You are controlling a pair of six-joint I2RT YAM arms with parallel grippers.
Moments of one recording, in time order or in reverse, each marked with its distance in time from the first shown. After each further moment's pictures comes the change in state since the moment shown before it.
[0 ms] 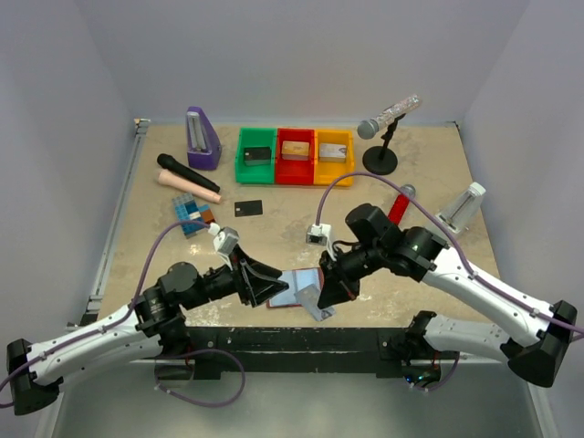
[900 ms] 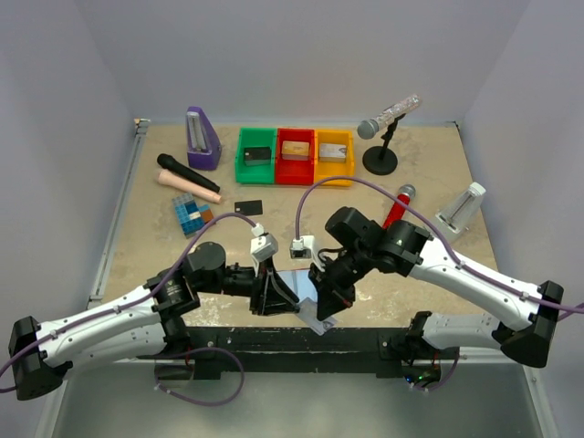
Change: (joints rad) left arm 0.000 0.276 0.233 -0.122 0.461 0.160; right arm 0.160 0.129 0.182 -0.214 0.021 -0.102
